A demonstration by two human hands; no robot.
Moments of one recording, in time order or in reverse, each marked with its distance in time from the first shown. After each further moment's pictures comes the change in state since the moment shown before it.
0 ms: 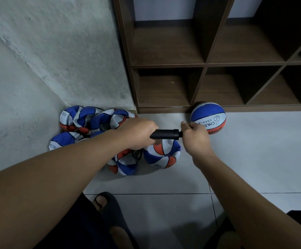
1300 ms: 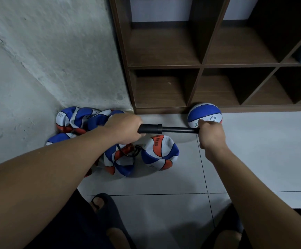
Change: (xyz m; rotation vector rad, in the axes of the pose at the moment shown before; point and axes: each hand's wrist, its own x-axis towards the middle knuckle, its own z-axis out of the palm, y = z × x) left_hand -0.003 -0.024 -0.007 -0.003 0.047 -0.144; right_hand 0.029 0.003 -0.038 0.116 0.142 0.146
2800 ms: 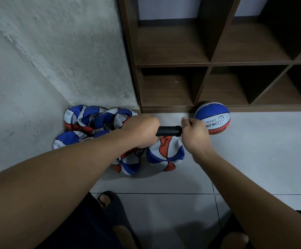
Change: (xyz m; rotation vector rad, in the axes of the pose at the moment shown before) left_hand -0.008 0.040 -0.008 0.008 -0.036 0.014; right_hand -0.028 0.001 0.050 -0.212 -0.138 -0.287
